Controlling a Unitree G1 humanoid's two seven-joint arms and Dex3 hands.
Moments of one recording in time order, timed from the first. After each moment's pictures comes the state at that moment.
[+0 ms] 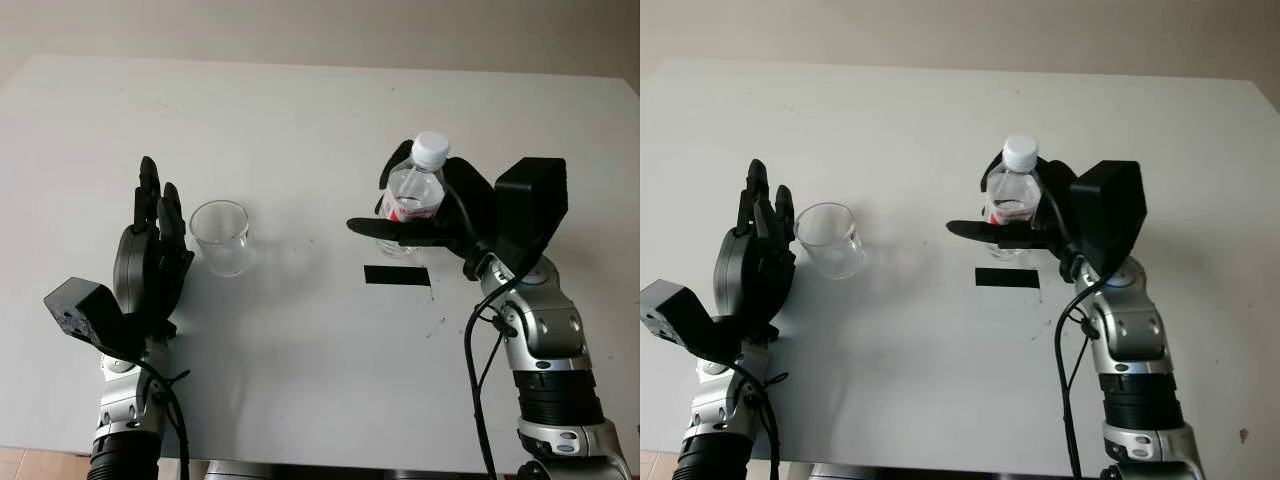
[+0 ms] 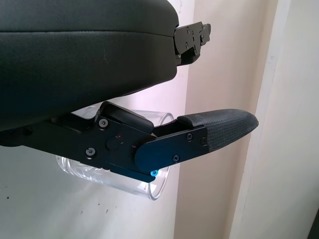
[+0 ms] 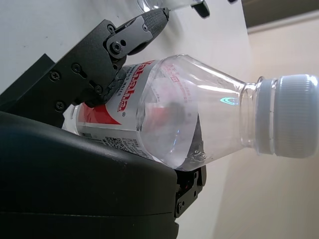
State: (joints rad) left arm -0.24 0.14 0.24 0.30 -0.29 -0.27 -0.24; right arm -0.45 -0.25 -0.09 0.00 0.15 0.51 0.25
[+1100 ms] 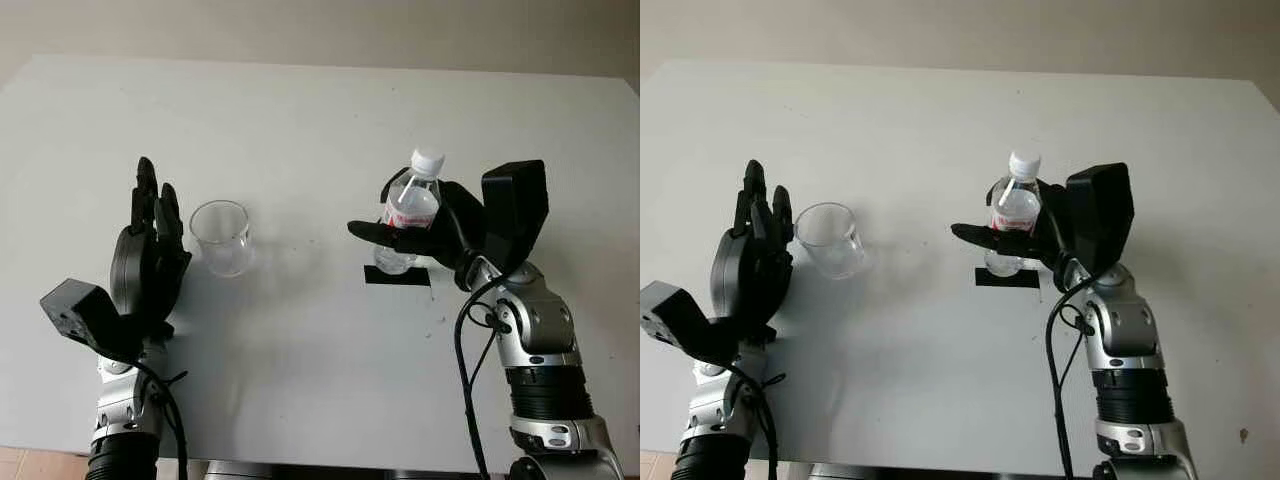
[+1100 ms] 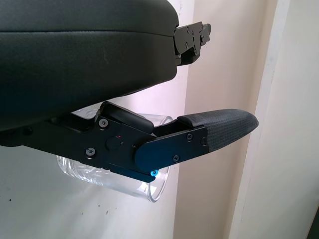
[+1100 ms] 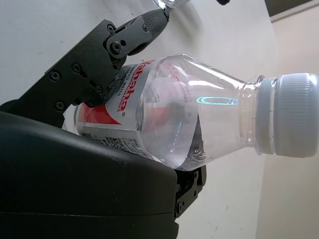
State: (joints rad) left arm -0.24 0.14 0.25 0.29 -0.30 -0.27 -0.24; right arm -0.47 -0.24 -0.05 0.04 0.14 0.61 0.23
